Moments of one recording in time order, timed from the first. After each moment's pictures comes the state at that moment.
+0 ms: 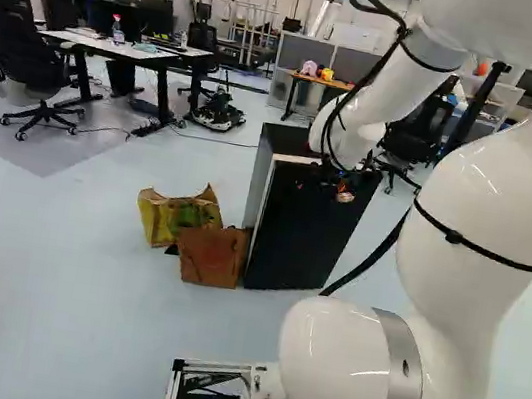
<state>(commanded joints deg) -10.6 -6.1 -41.2 -9.6 -0.1 0.0</state>
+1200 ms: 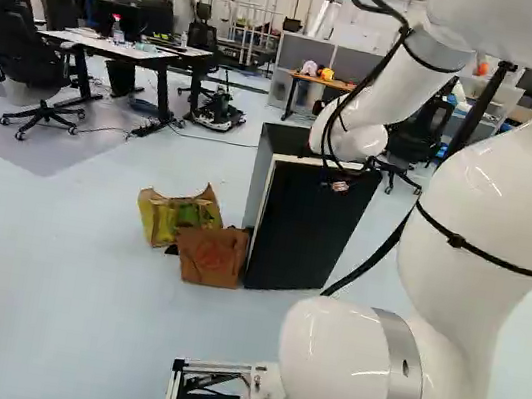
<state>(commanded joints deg) -10.7 -6.0 -40.9 -9.6 21.5 0.0</state>
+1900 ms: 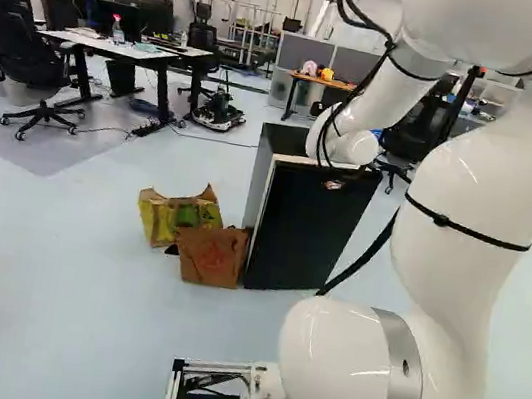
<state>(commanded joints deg) -10.4 -13.0 -44.0 -9.6 32.5 0.0</state>
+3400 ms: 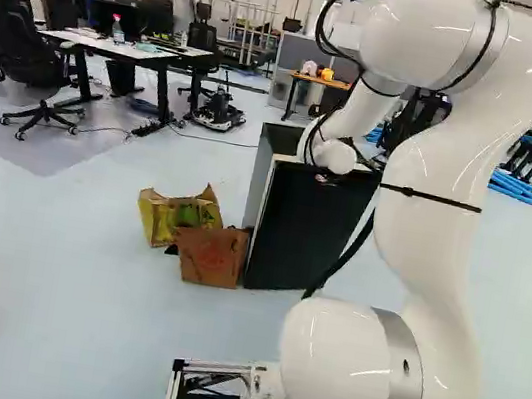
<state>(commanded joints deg) -9.5 -28.1 -55.0 -4.9 48.2 0.0</state>
